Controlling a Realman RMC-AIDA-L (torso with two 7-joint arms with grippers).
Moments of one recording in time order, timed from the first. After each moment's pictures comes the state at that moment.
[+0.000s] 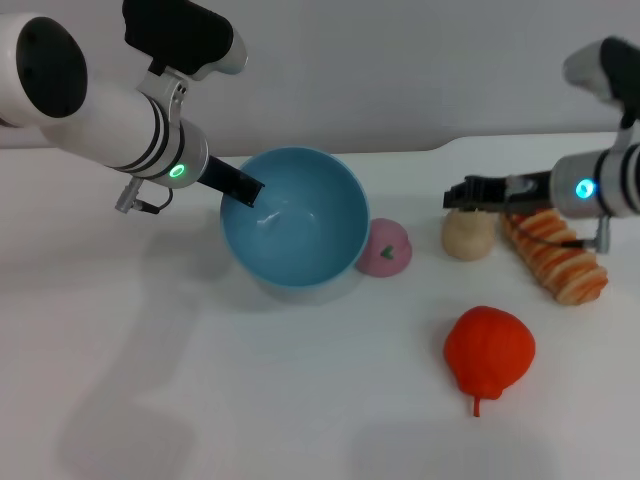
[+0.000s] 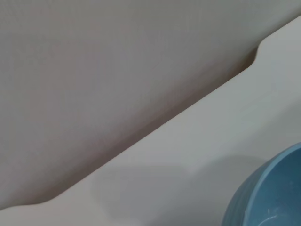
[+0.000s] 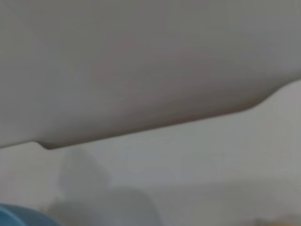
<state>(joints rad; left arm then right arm) -0.91 -2.06 -1.71 -0.70 2.60 -0.81 0.50 0.87 2.01 -0.91 -0.35 -2.21 -0.78 2.43</state>
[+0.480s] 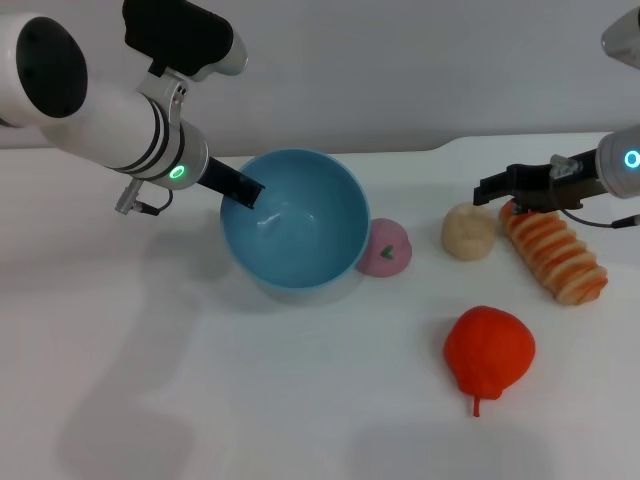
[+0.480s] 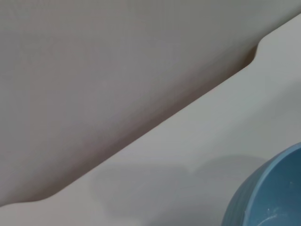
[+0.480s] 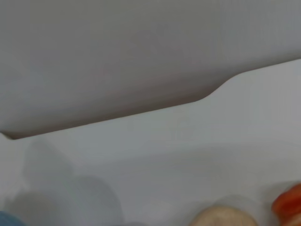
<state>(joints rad) -0.91 -2.06 -1.71 -0.70 2.60 -0.82 0.49 0.90 1.93 -0.92 -0.39 -2.39 -0.92 2.67</state>
